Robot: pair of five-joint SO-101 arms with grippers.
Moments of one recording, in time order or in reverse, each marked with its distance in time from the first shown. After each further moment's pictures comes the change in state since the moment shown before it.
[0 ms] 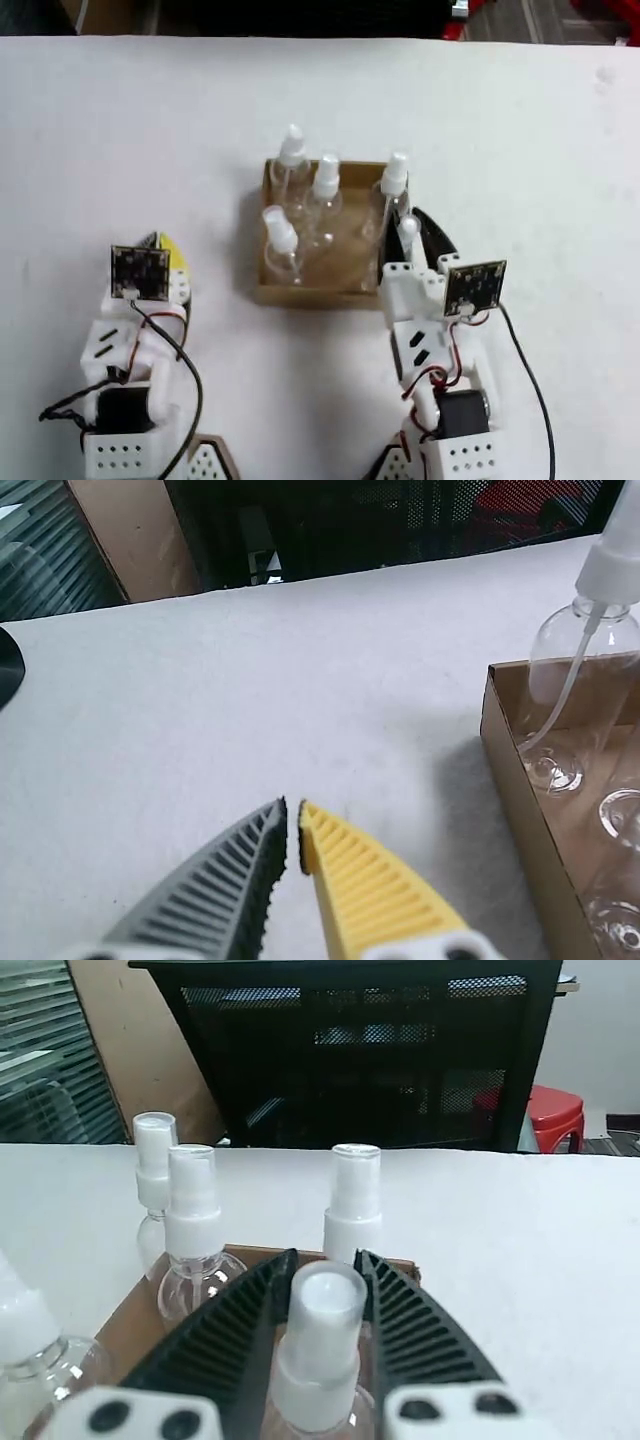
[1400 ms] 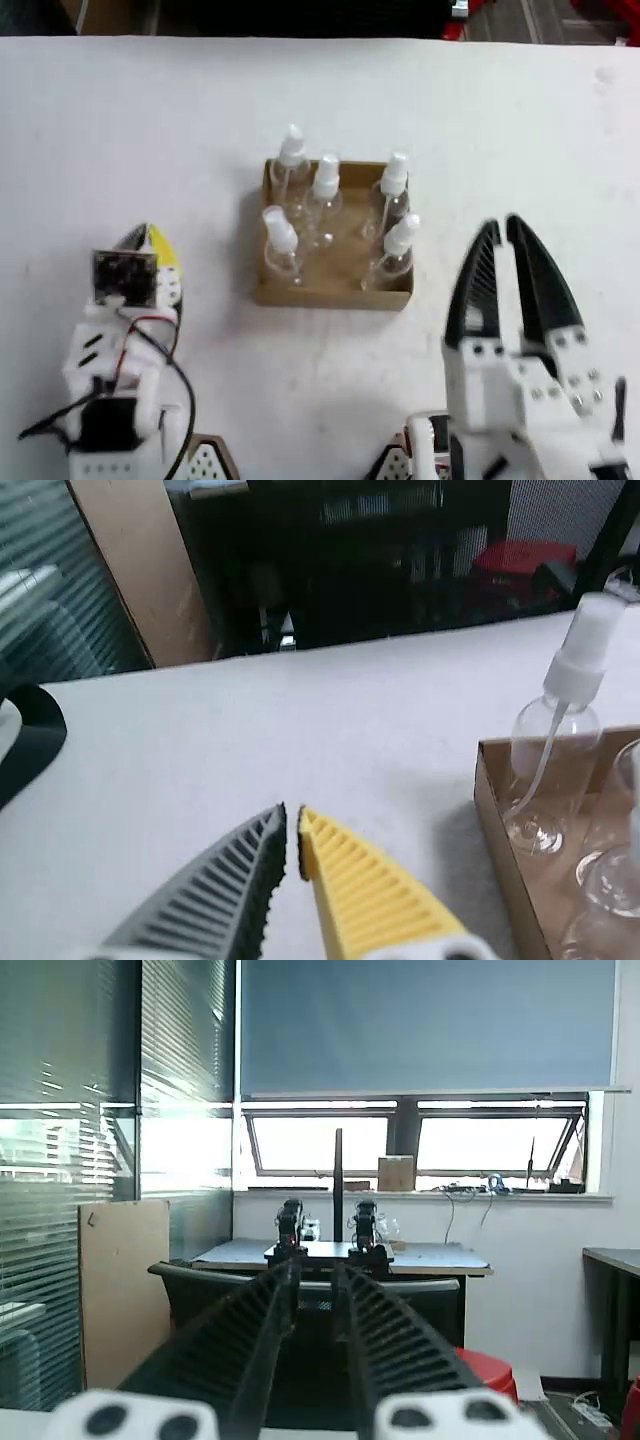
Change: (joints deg) left arm 0.0 0.0 -13.1 8.4 0.0; right arm 5.9 0.0 -51.9 25.8 0.9
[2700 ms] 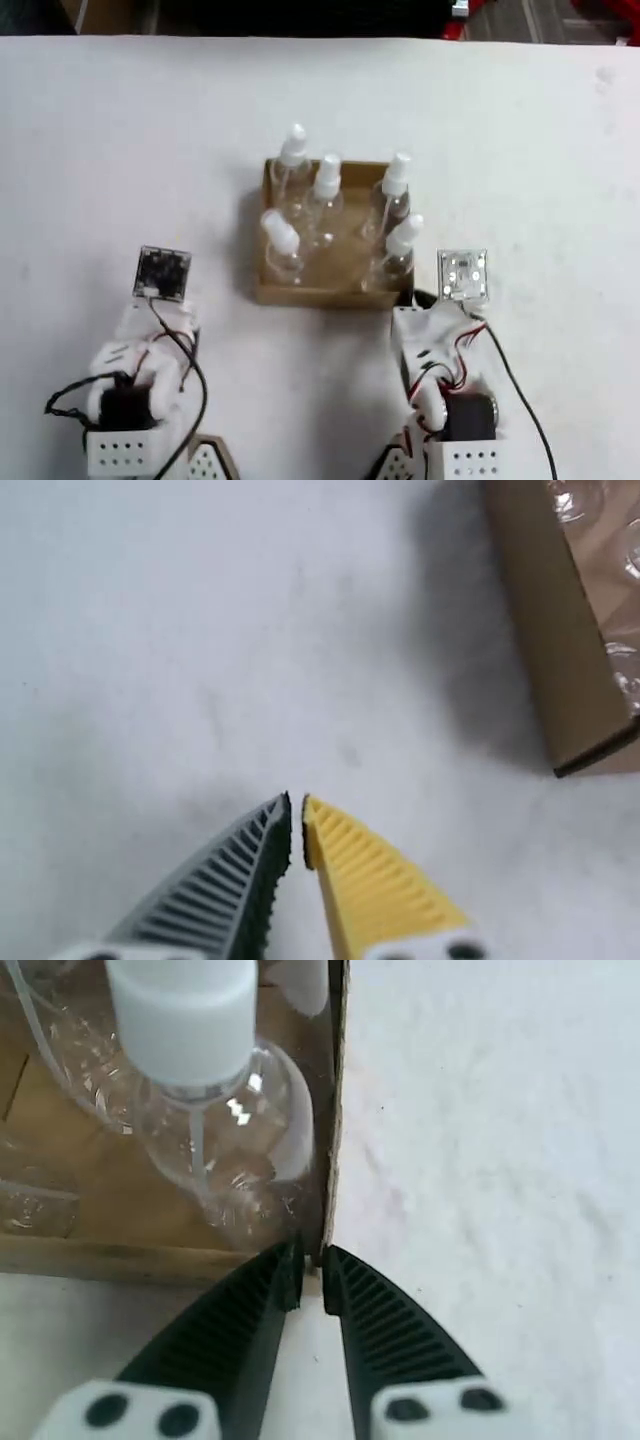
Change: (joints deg) left arm 0.1 0.0 15.8 14.0 -0.4; right arm 0.6 0.0 53.8 12.6 0.6
